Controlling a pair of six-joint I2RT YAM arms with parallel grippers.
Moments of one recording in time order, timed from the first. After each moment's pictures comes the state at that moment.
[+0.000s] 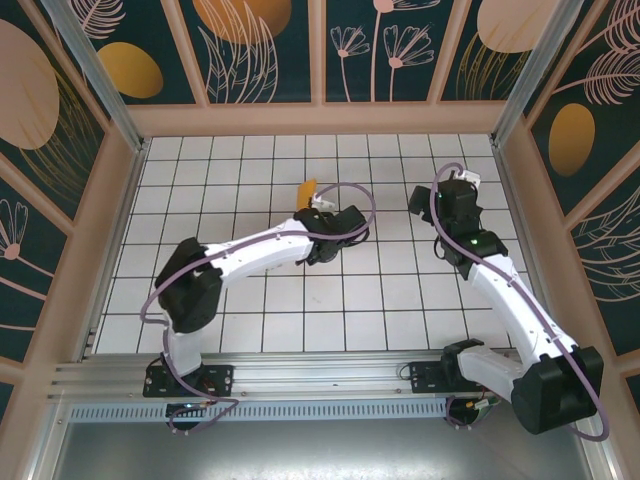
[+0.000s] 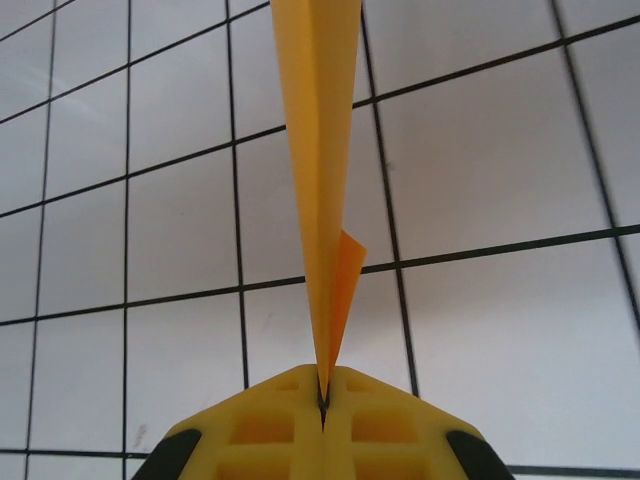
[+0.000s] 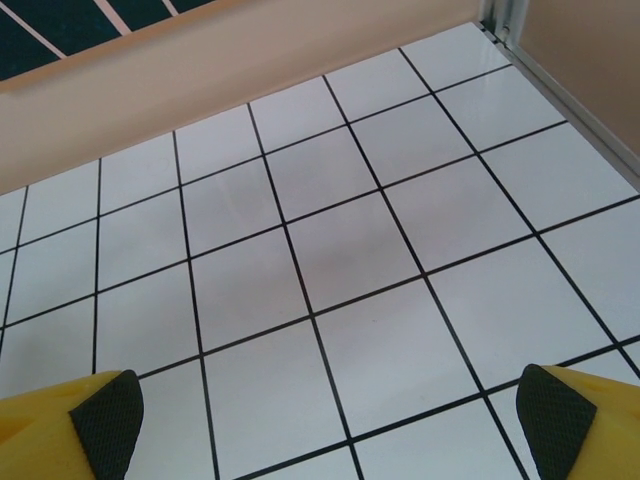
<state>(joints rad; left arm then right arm) -0.97 1.94 1.57 -1.03 -0.70 -0.72 0.29 1.07 0.87 -0.37 0.35 0.44</state>
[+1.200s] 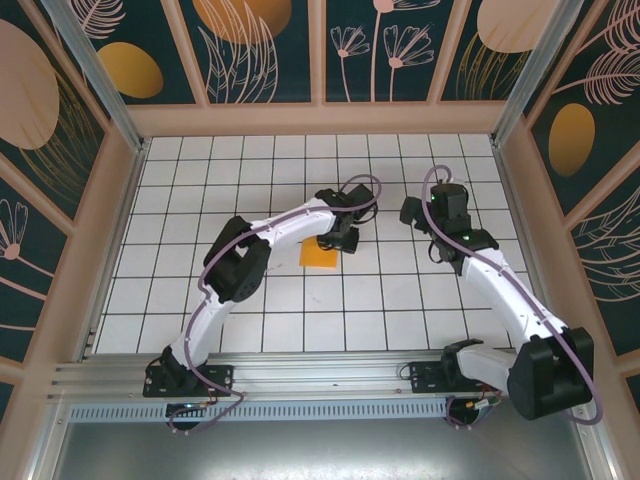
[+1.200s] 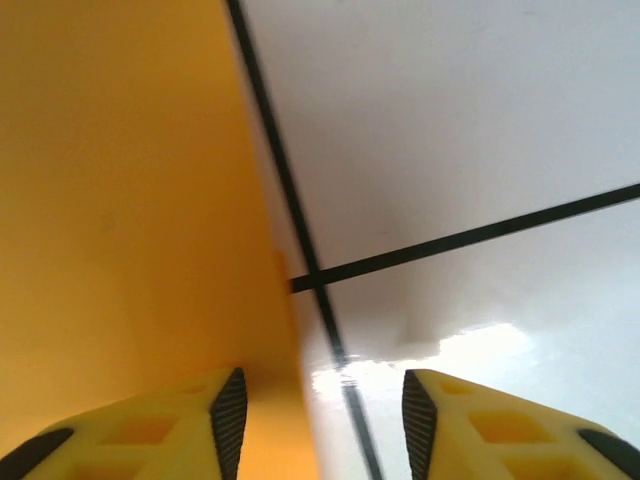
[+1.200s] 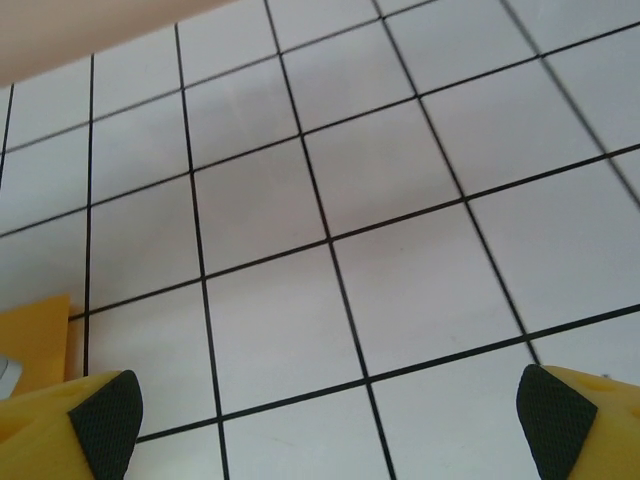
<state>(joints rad) -0.83 2.29 1.89 -0.91 -0.07 -0.59 0.28 1.16 0.83 -0.37 0.20 0.44</state>
